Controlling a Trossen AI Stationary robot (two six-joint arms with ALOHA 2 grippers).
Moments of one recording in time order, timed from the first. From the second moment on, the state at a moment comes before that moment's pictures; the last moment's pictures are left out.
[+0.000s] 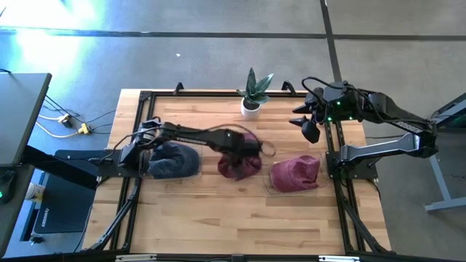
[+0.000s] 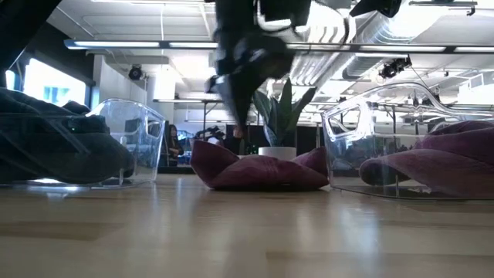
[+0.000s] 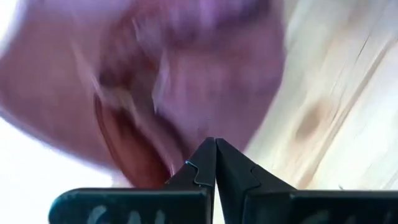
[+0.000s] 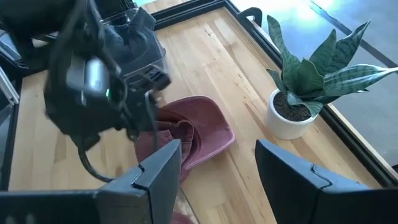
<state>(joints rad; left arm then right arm) -0.04 2.11 1.88 -1.14 -0.04 -0.46 -0.24 1.00 1.33 -0.95 0.02 0.21</state>
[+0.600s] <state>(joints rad) 0.13 2.07 1.72 -1.11 -0.12 -0.64 -0.24 1.00 1.33 -0.92 0.04 0.17</state>
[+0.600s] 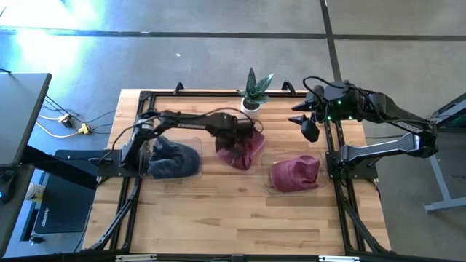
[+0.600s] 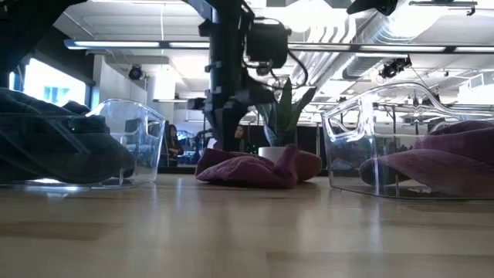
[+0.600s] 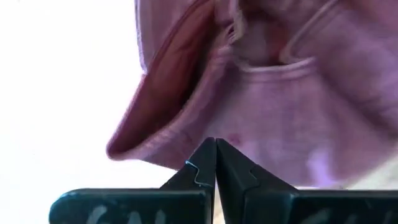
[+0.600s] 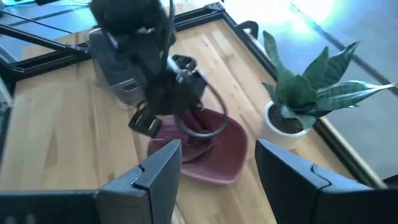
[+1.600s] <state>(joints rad) -0.11 2.19 1.74 -0.95 -0.21 0.11 -0.22 1.00 1.33 -0.95 0.01 0.21</state>
